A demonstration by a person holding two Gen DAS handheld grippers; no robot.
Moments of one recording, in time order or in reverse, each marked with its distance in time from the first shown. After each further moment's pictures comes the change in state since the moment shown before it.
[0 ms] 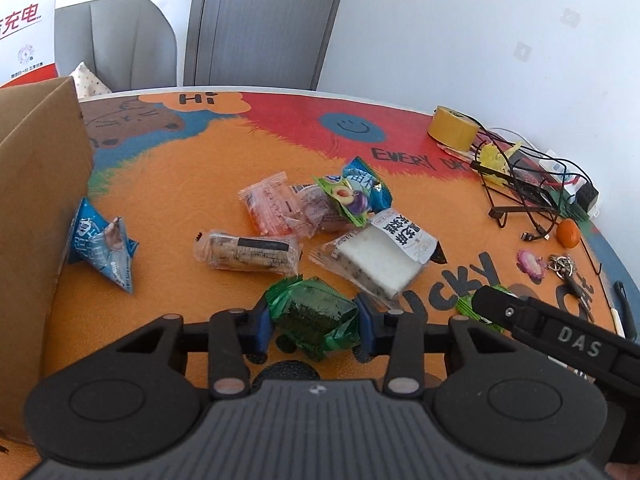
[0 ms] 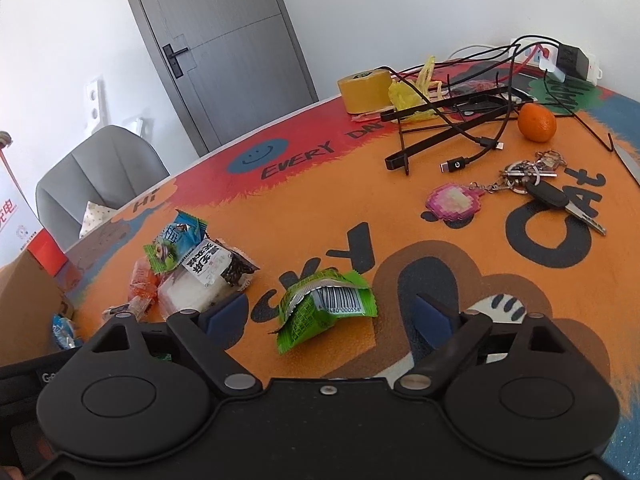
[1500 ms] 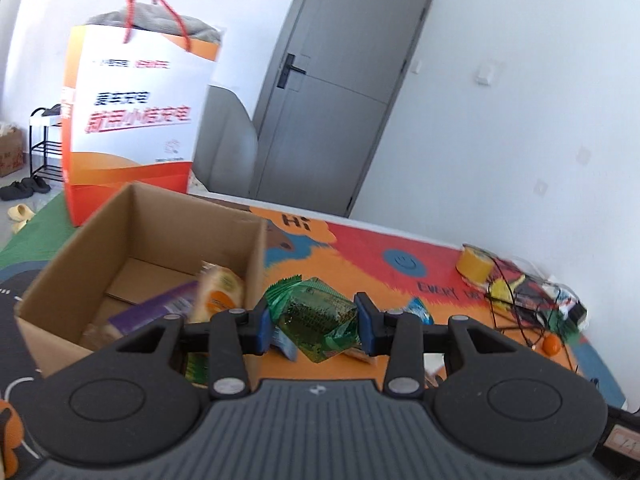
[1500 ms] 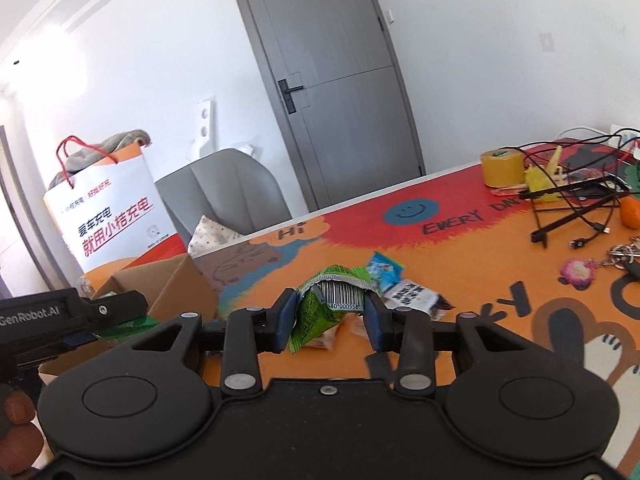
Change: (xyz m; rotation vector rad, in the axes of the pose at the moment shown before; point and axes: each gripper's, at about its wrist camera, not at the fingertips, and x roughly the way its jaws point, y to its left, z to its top) left arm -0.157 0.080 0.003 -0.160 -0.328 0.062; right arm -0.069 0.100 -0.005 -0.159 -0.149 0.266
